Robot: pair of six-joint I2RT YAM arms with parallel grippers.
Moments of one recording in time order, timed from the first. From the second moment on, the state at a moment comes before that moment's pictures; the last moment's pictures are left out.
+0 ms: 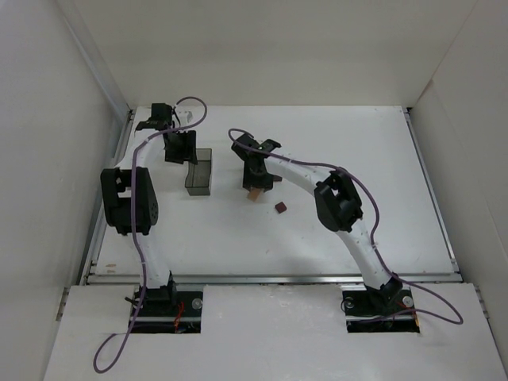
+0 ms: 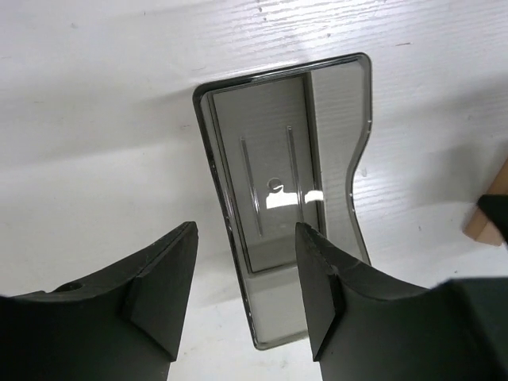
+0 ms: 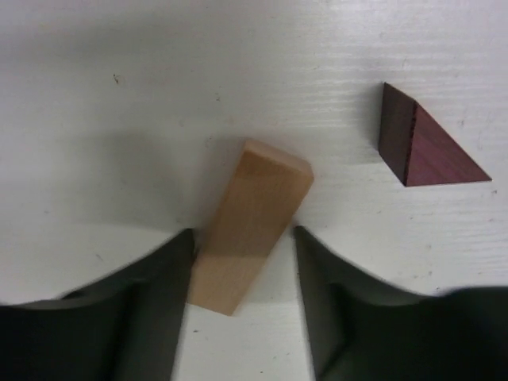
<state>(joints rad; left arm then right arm) 0.00 1.95 1.59 -0.73 0.26 0.06 0.76 2.41 2.13 -0.97 0.26 0.79</state>
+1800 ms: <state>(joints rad) -0.42 1.72 1.77 -1.15 0.84 1.34 0.58 1.54 0.93 0.57 -0.71 -0.22</state>
